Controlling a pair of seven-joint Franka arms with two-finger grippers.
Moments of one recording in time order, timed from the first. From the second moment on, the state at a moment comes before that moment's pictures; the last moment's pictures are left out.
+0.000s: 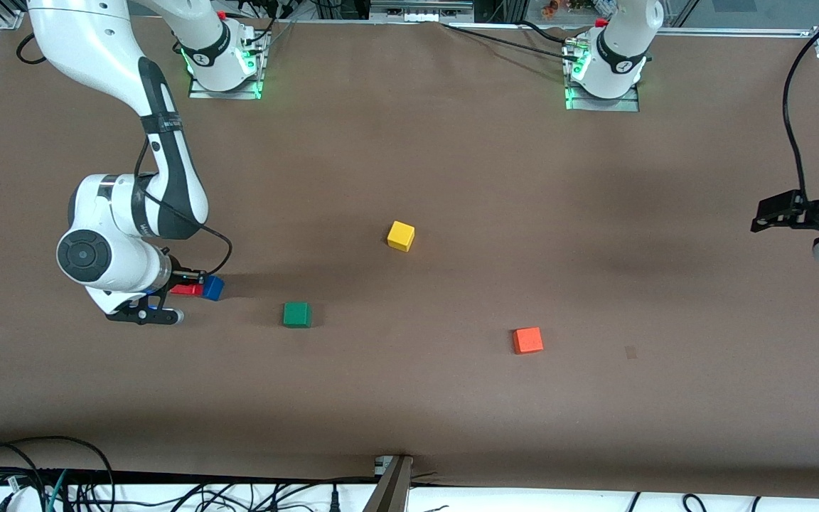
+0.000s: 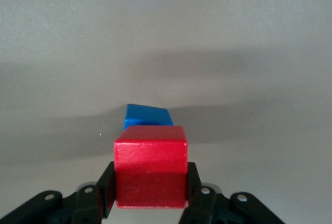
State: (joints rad) left arm 0.26 0.32 -0.24 -1.26 0.08 1.46 0.36; right arm 0.44 0.57 -0.37 -1.69 0.11 2.05 0.11
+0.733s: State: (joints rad) left arm 0.20 0.23 -0.28 -1.28 0.08 1.42 0.33; right arm 0.44 0.56 -0.37 -1.71 0.16 2.07 0.11
